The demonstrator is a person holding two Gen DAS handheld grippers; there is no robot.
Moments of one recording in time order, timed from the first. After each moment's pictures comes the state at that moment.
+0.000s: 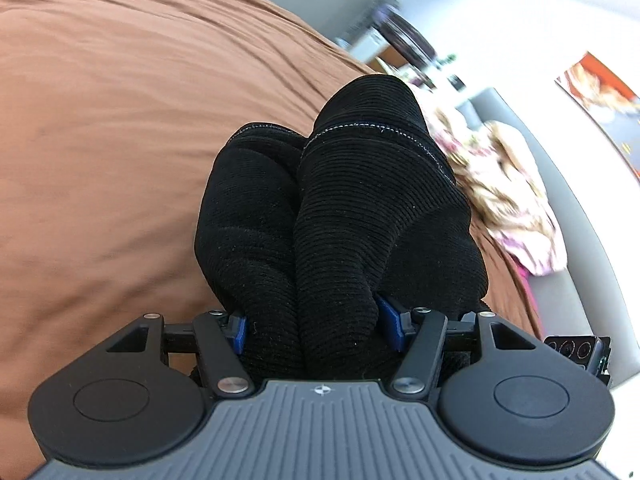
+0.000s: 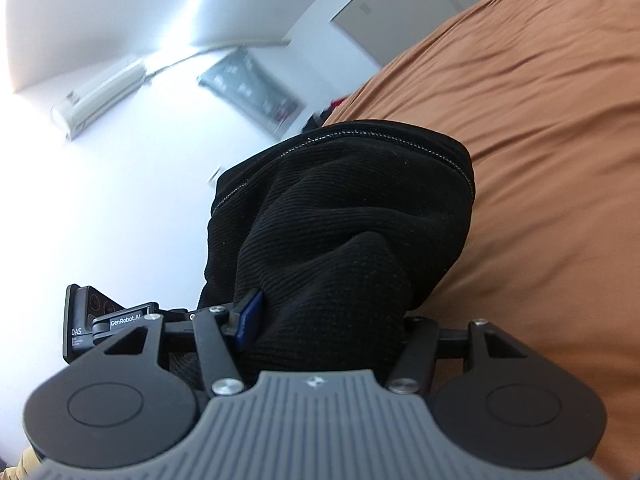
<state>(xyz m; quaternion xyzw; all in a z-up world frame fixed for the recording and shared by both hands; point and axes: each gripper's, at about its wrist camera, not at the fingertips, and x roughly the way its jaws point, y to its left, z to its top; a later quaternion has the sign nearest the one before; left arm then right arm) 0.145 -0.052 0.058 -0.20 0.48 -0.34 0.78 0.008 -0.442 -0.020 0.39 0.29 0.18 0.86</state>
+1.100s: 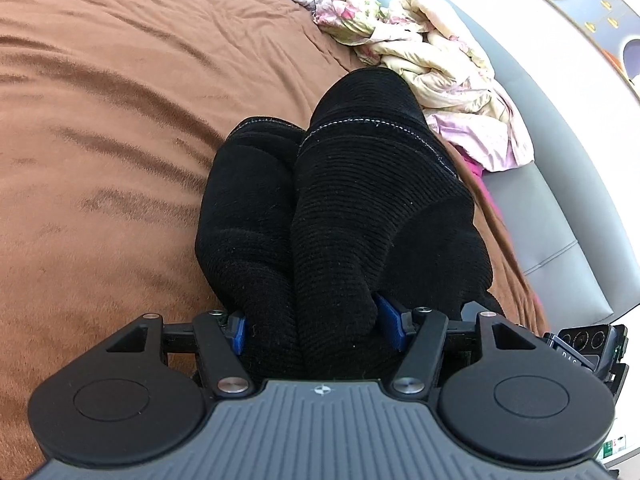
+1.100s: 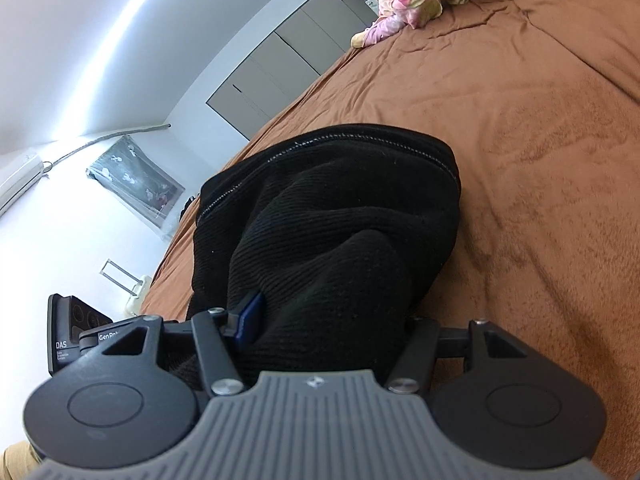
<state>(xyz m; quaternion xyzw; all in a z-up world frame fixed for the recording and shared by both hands) 0.061 -0.380 -0.004 -0.14 0.51 -0.45 0.72 -0.173 -0.782 -0.063 0.41 0.27 -0.01 0.87</state>
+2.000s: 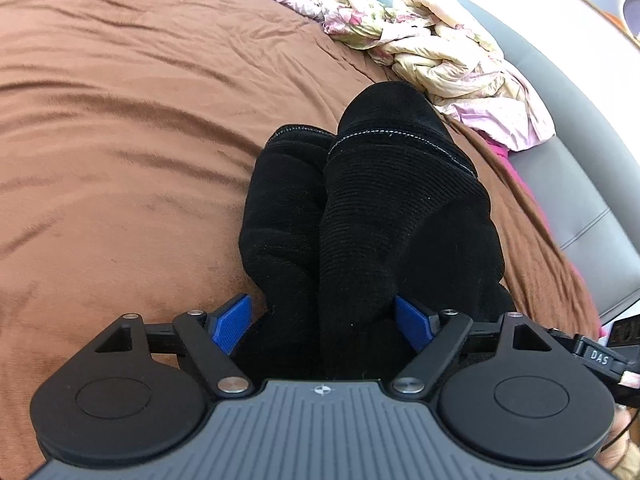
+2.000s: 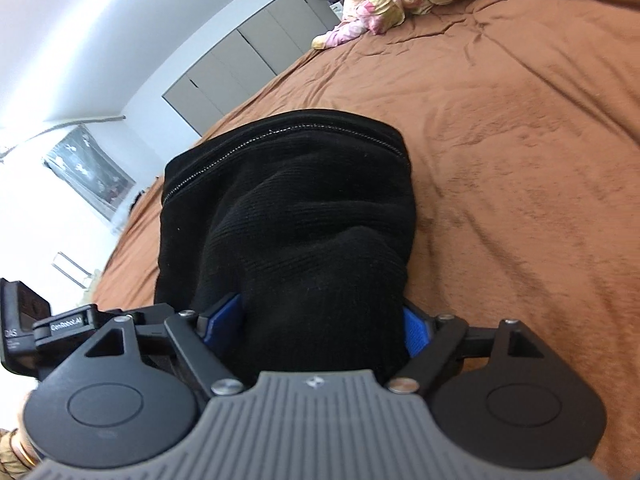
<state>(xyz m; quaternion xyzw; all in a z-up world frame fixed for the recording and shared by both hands) 0.031 -0.363 0.020 -0.06 0.48 -0.42 0.77 -0.194 -0.765 -0.057 0.36 0.30 -0.09 0.88</state>
